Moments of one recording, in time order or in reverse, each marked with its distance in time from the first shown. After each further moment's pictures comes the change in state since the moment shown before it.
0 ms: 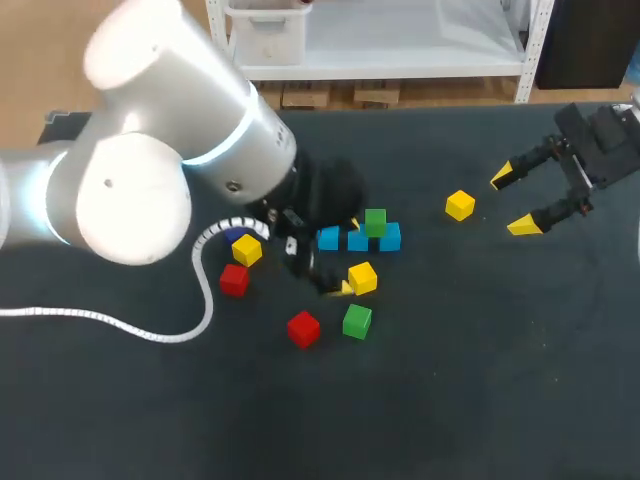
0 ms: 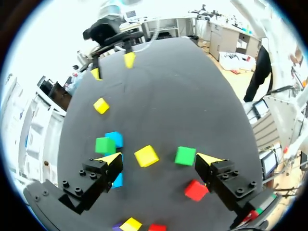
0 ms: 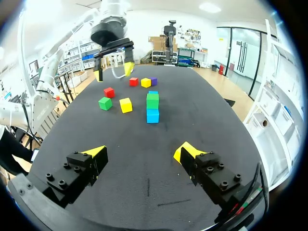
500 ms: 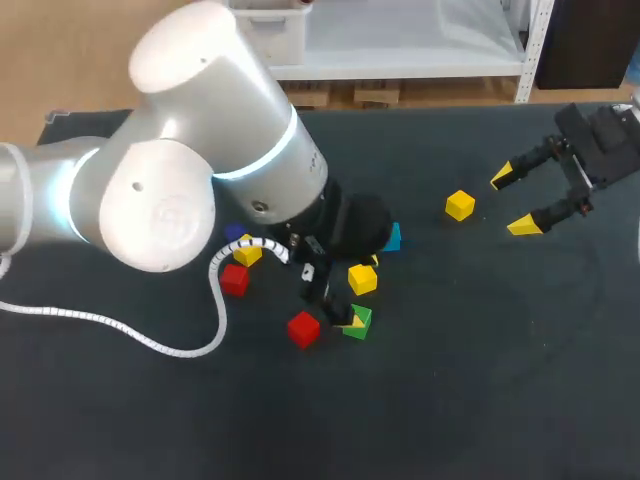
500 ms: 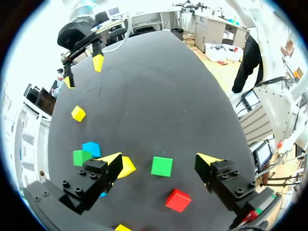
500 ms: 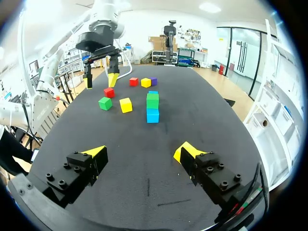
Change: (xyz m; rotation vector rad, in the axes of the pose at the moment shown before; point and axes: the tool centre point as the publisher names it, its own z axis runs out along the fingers) left arm -0.012 -0.037 0.019 0.098 0.050 0.077; right arm 0.000 0.000 0.000 -0.001 0.000 0.000
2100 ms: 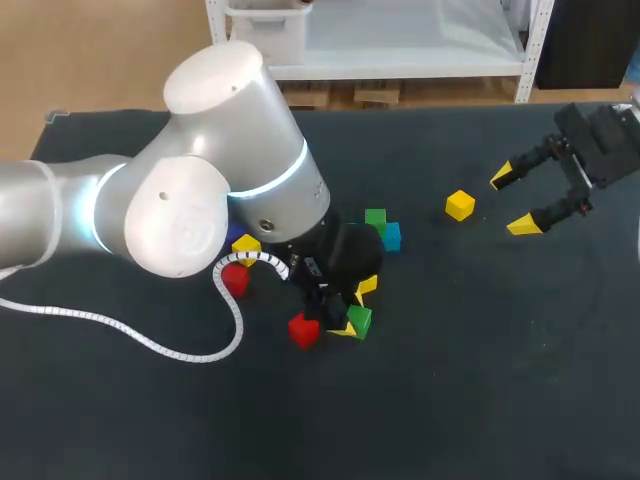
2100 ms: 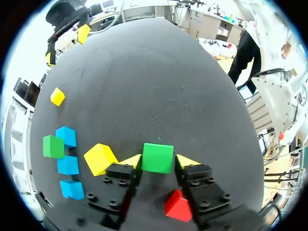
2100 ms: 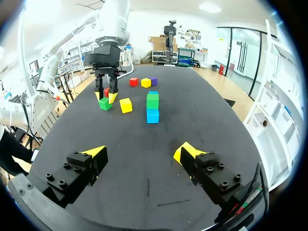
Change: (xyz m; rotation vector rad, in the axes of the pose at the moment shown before) left arm 0.036 -0.004 0.045 0.093 0.032 -0.013; right arm 0.000 0.000 0.000 0.000 0.000 0.000
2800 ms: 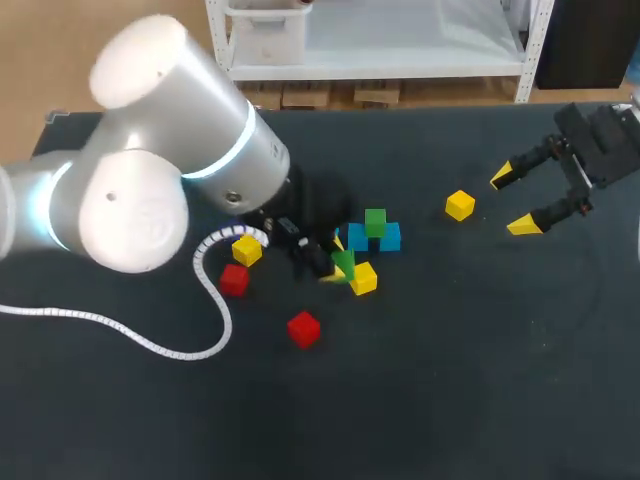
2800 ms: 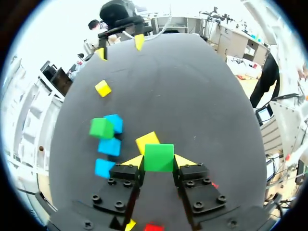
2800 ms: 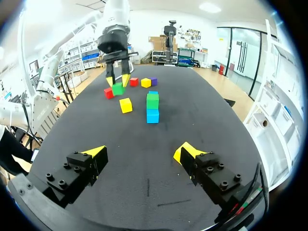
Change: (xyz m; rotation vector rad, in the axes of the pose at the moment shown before) left arm 0.014 0.047 -0.058 -0.215 -0.077 -0.181; right arm 0.000 0.000 0.000 0.000 0.000 0.000
